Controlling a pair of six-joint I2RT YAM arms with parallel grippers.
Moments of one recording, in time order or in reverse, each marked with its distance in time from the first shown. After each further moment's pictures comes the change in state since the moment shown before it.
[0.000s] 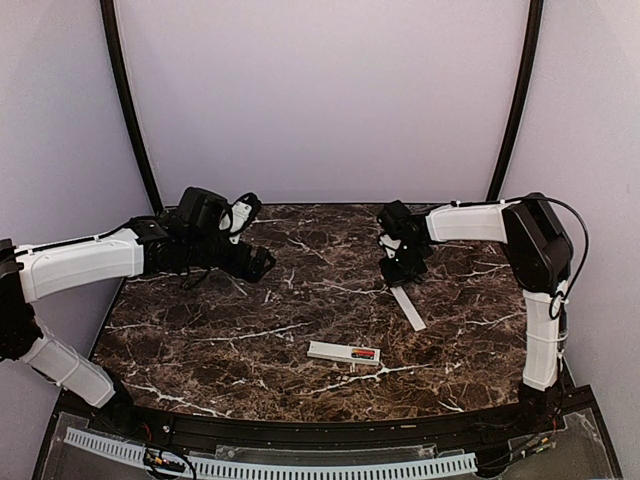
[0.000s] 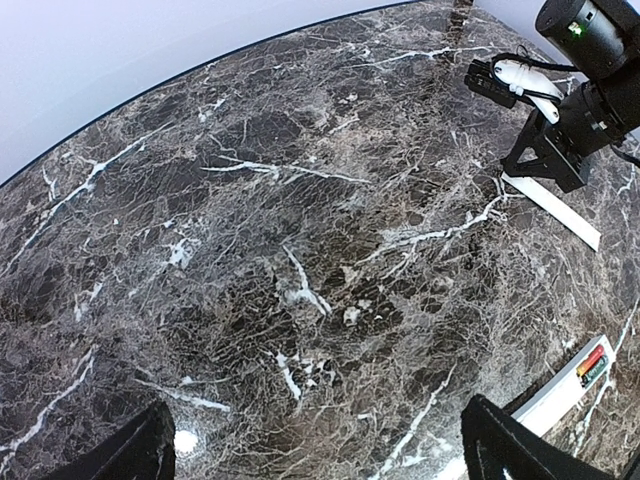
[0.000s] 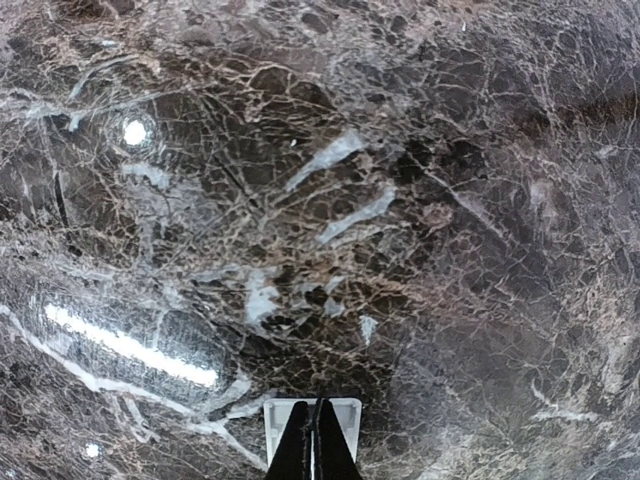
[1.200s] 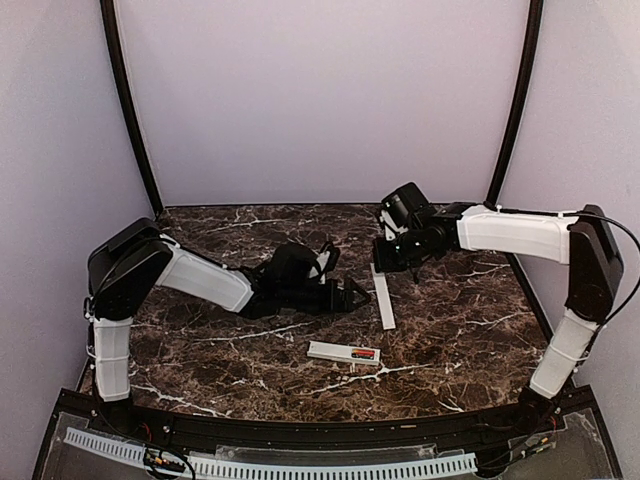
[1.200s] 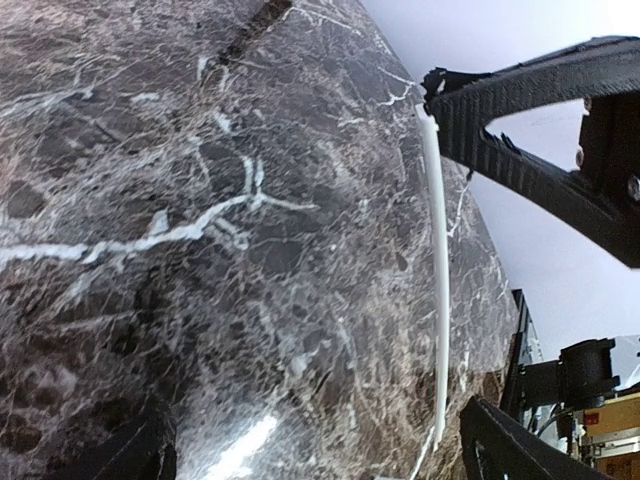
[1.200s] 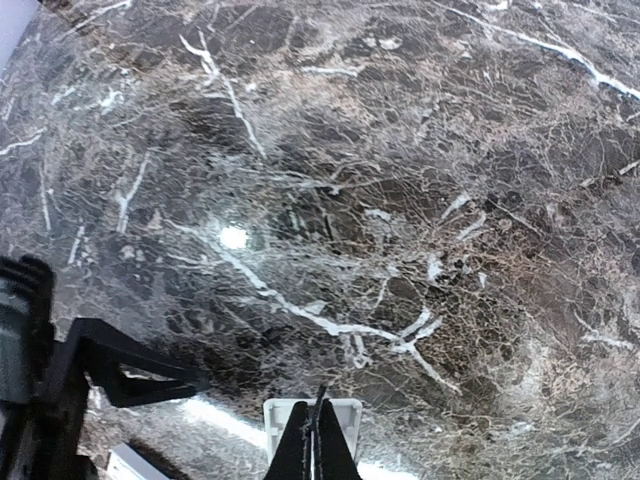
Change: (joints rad) left arm -0.234 0.632 0.105 0.691 0.346 -0.634; right arm 0.131 -0.341 -0.204 0.208 -0.042 0.233
